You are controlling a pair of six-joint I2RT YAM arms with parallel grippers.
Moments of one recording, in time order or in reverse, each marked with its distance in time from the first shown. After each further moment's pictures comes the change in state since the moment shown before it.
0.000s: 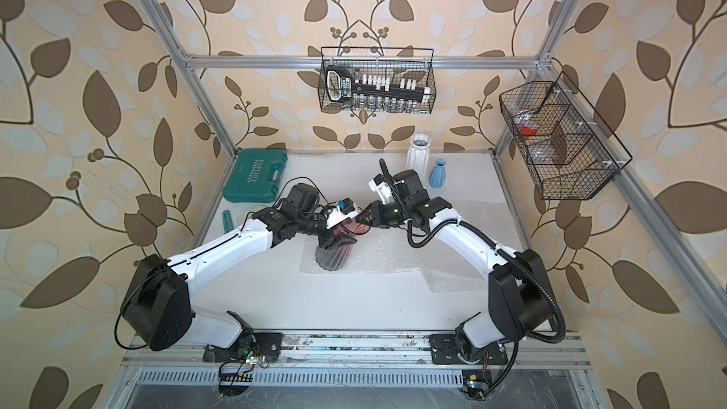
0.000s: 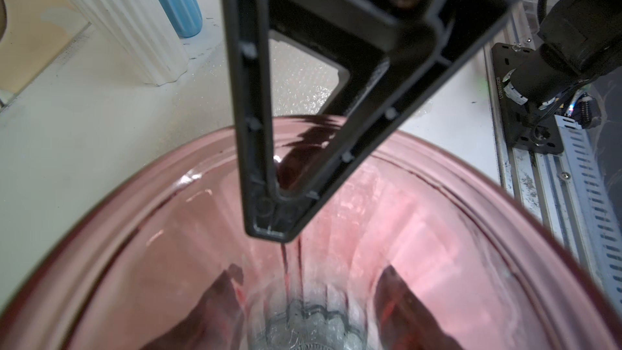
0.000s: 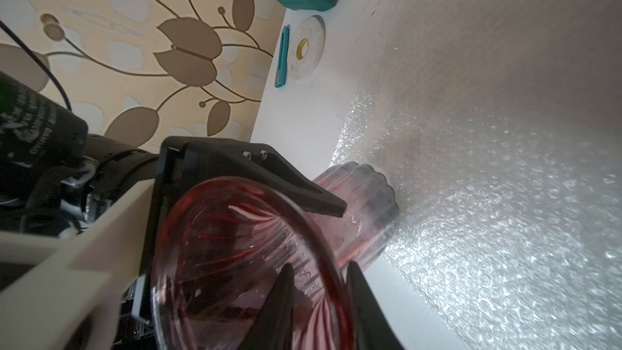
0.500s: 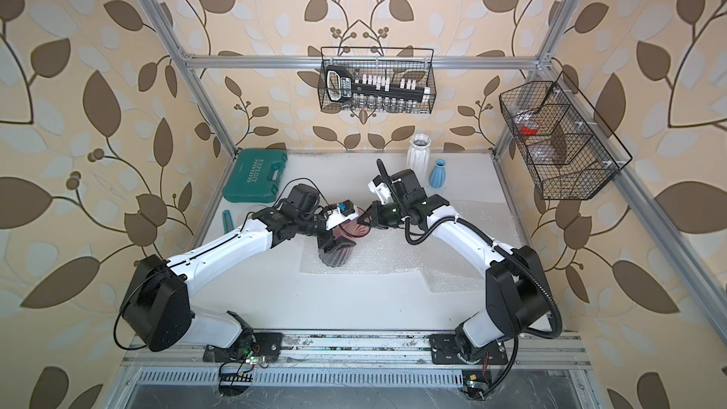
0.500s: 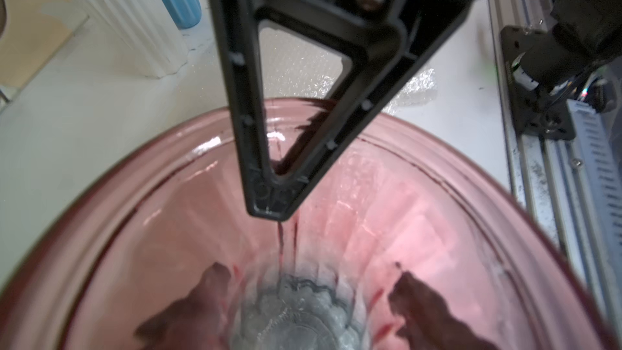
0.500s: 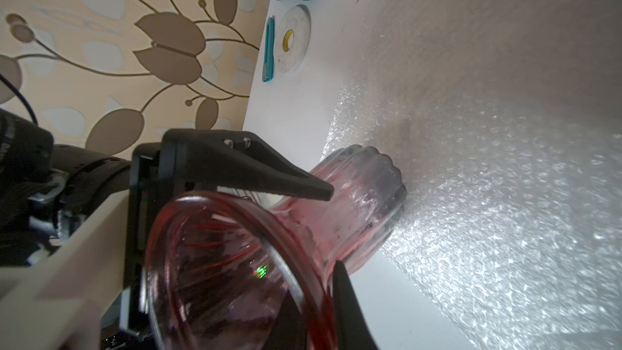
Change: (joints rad) left arm -0.006 -0.011 0.000 -0.025 -0.030 0.012; right arm 0.006 0.024 0.039 -0.067 0.037 -0.002
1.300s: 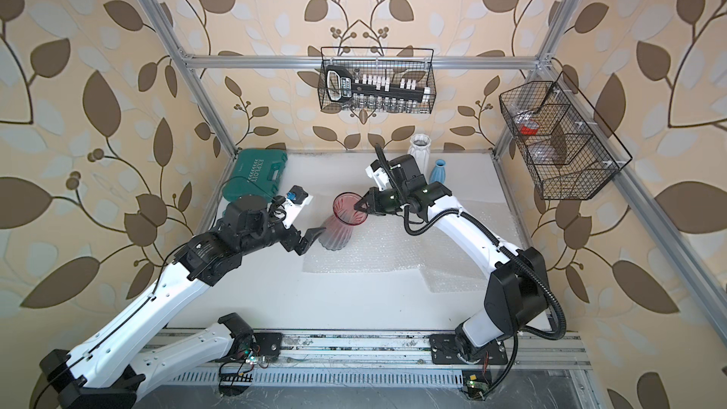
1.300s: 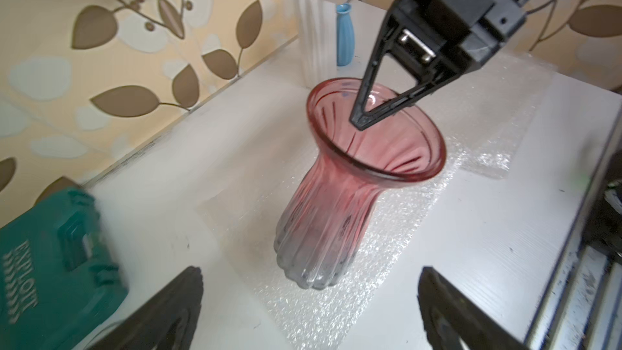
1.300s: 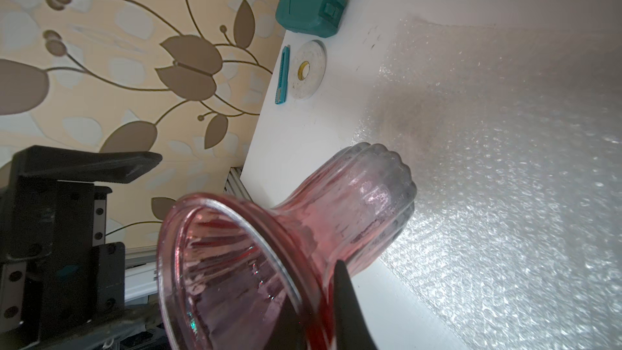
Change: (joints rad) left arm -0.018 -0.522 -0.016 -0.221 -0.513 -0.383; right arm -0.010 0.015 0.185 -0.090 0.030 -0.010
